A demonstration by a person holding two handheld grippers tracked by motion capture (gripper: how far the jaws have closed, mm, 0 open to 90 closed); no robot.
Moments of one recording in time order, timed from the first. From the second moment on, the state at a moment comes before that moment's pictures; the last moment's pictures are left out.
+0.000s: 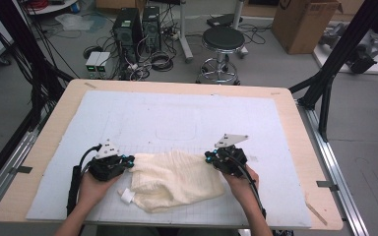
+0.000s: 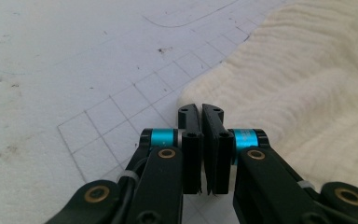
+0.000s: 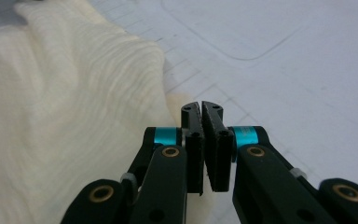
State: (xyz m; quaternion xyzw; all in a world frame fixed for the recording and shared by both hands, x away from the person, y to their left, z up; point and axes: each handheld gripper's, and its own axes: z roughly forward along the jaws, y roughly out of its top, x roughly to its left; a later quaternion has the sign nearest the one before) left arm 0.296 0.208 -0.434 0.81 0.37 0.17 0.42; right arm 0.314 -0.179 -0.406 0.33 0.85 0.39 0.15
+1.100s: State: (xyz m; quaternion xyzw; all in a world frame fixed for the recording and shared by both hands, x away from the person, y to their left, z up) left arm 0.299 0.201 -0.435 0.80 0.37 0.16 0.43; right arm 0.328 -0.184 -0.412 0.35 0.85 0.36 0.16
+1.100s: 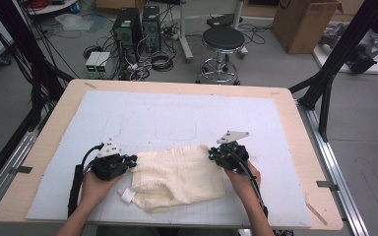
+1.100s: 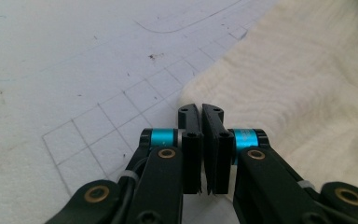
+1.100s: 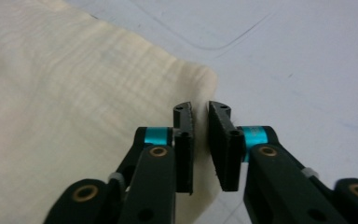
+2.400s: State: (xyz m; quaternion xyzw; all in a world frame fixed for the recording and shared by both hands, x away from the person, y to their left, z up) left arm 0.365 0.191 -0.410 0.78 0.42 0.19 0.43; right arm 0.369 -0.191 -0.412 0.38 0.82 0.39 0.15
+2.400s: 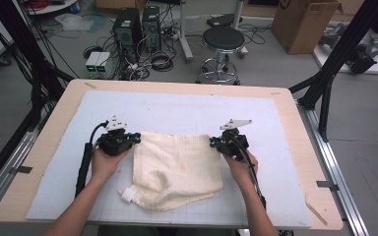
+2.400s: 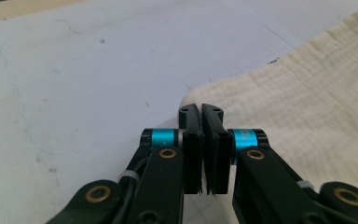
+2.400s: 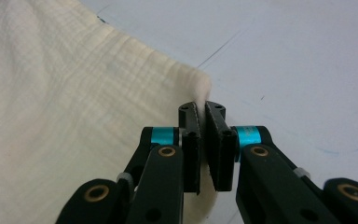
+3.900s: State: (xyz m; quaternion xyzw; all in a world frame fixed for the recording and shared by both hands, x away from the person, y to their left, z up) left arm 0.366 0.209 -0.396 0.76 0.40 0.19 0.47; right arm 0.389 -0.194 -0.383 0.38 0.81 0.43 0.15
